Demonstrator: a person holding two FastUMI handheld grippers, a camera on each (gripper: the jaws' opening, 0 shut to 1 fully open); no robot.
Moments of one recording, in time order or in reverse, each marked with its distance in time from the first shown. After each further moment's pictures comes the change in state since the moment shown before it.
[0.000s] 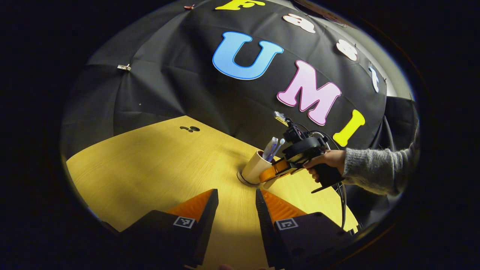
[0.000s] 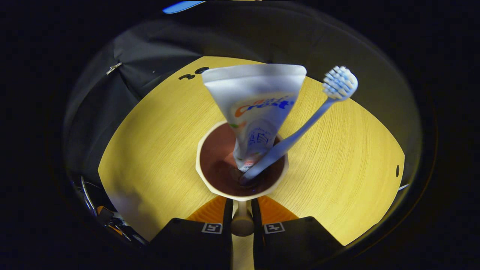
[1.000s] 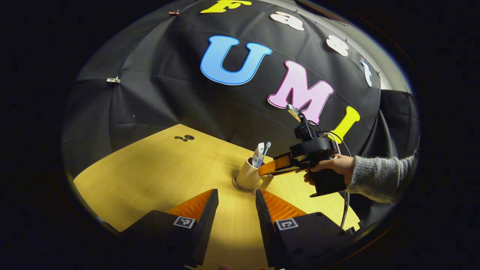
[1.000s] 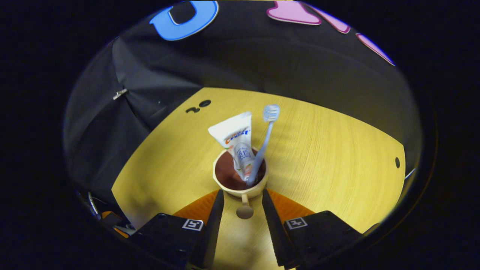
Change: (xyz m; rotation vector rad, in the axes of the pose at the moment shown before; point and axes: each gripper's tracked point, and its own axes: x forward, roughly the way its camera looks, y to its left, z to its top) left arm -0.010 -0.026 0.037 0.089 0.002 -0.028; right arm -0.067 0.006 0.030 0.121 -0.285 0.028
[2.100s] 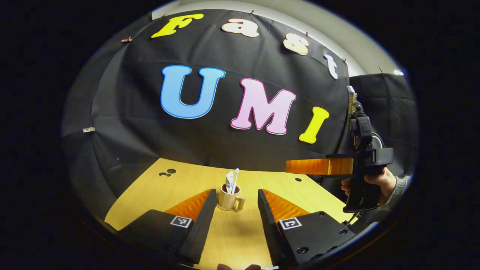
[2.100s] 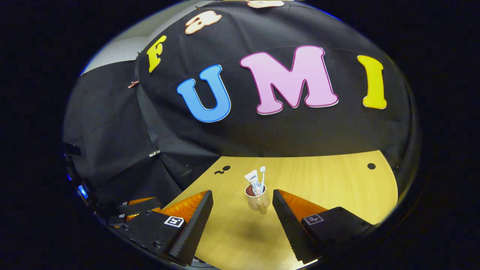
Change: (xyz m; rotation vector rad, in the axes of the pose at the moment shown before) left arm -0.058 -0.085 0.105 0.243 -0.064 -0.135; right arm -0.279 0.032 0.028 0.094 -0.541 0.035
